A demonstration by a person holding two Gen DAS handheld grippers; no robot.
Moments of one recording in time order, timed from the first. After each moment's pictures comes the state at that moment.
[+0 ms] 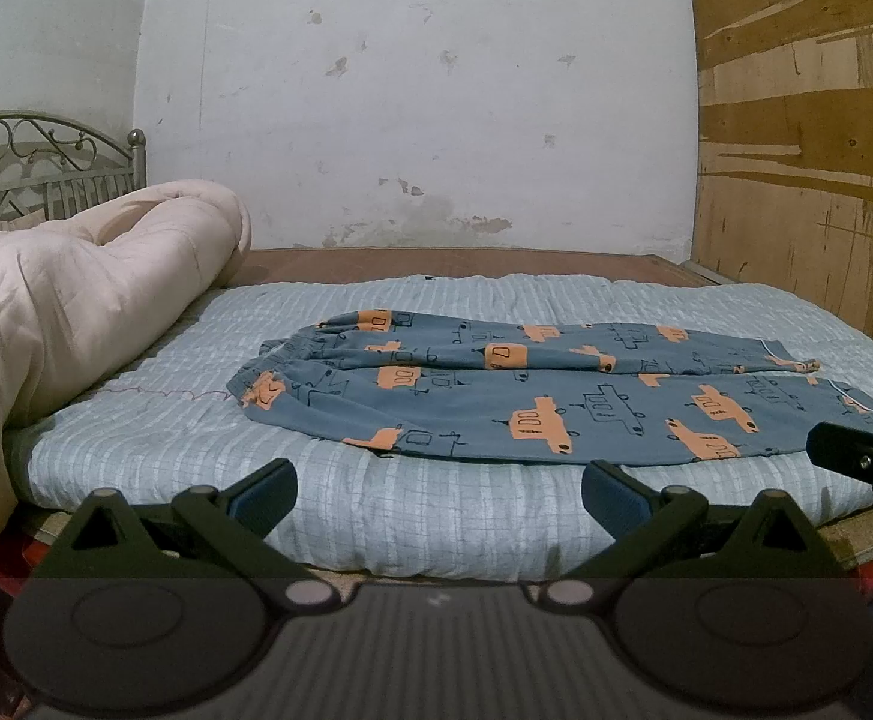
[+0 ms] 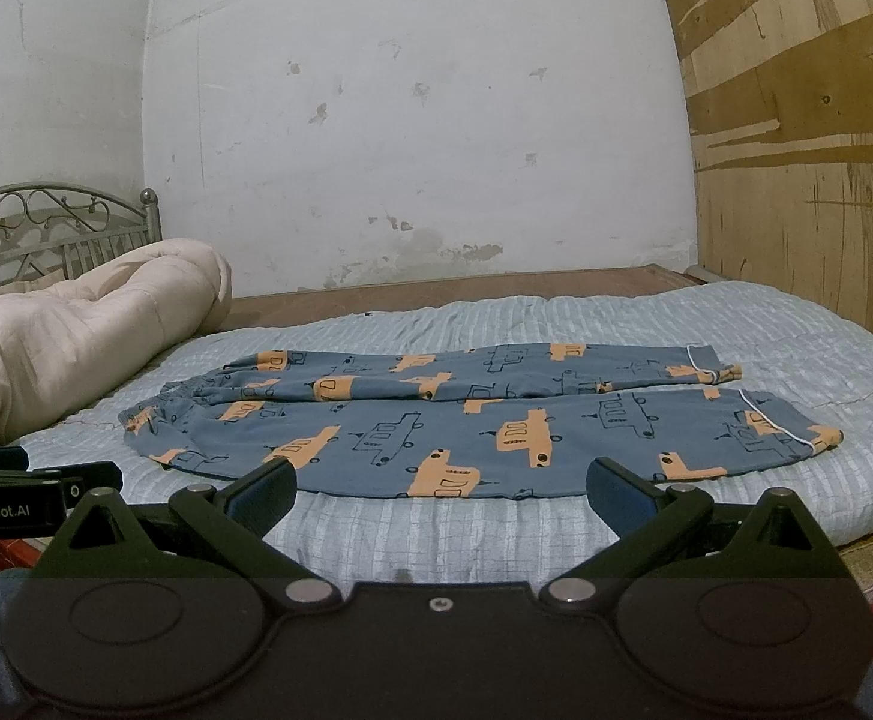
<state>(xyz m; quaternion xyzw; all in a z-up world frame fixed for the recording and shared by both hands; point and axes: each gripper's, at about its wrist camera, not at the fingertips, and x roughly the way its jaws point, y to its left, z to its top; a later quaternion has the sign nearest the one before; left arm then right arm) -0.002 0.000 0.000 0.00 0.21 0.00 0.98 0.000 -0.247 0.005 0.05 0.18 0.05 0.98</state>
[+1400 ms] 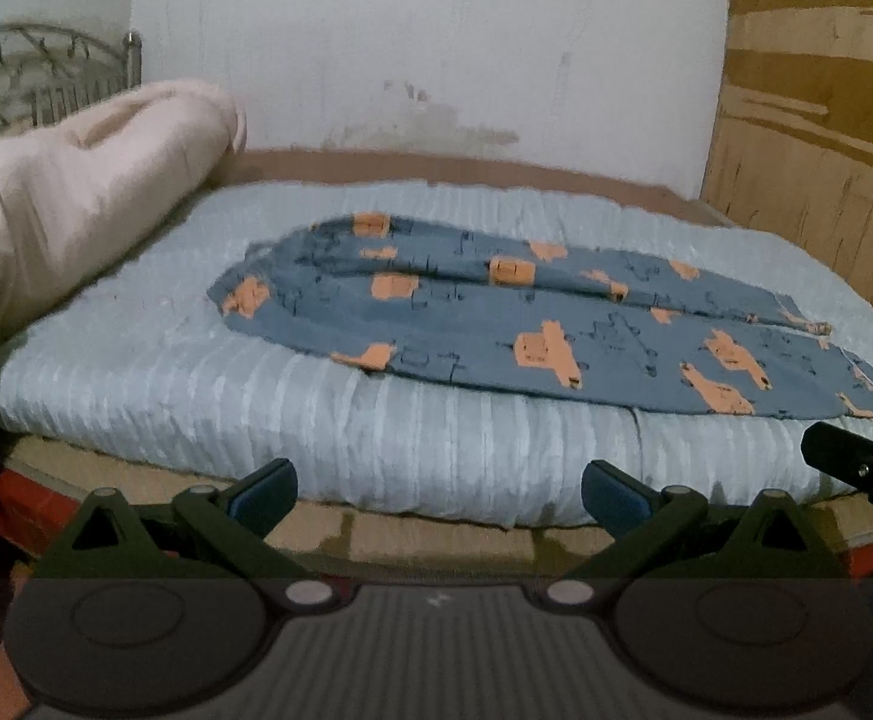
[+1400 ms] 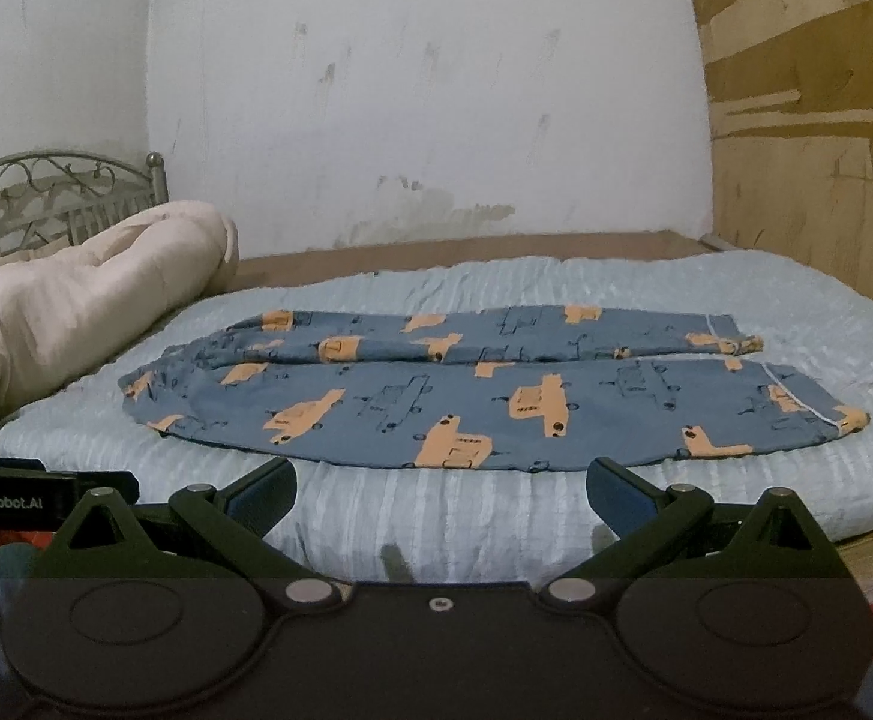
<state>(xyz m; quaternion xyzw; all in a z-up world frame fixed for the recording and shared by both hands) 0.034 0.008 -0.012 -0.04 0.32 -0.01 0.95 0.021 -0.243 -0.003 0.04 0.23 0.07 0.97</state>
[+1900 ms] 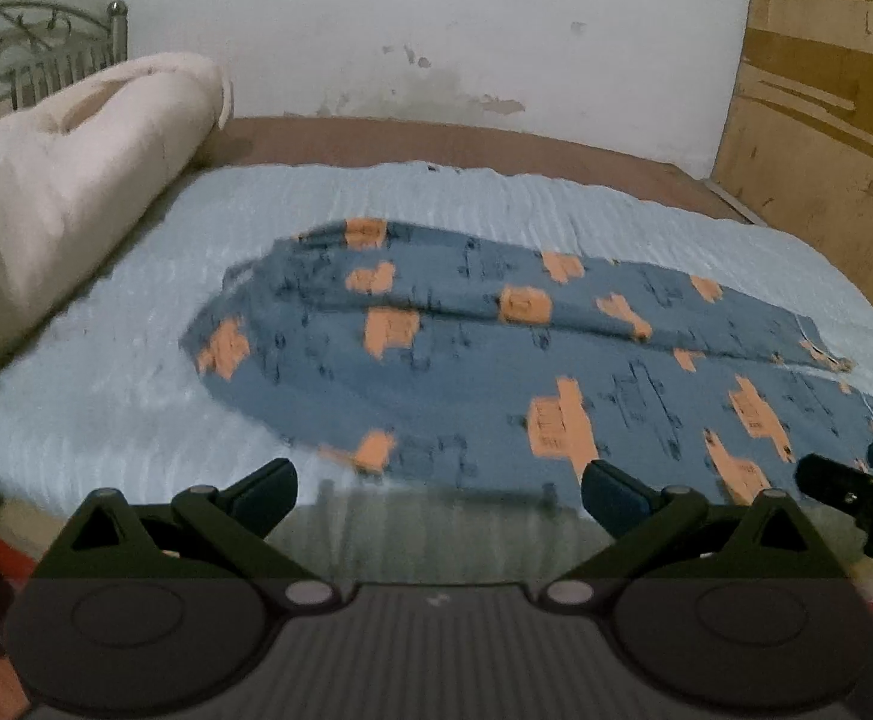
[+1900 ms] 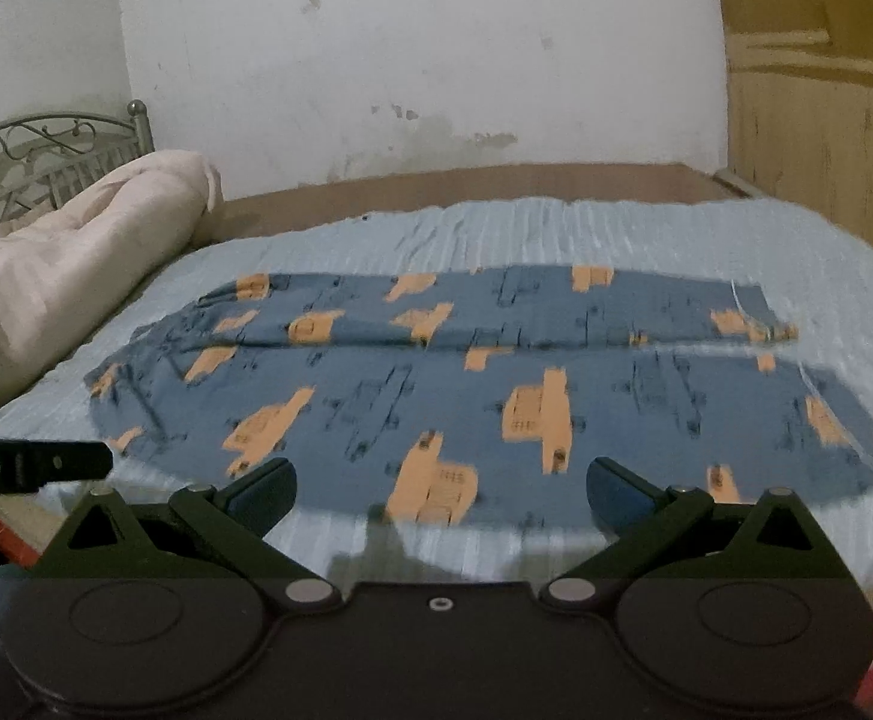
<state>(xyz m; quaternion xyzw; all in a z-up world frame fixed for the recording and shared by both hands) 0.113 0.014 0.025 -0.04 0.36 0.00 0.93 0.103 -0.252 0.014 0.04 0.30 0.07 0.95</state>
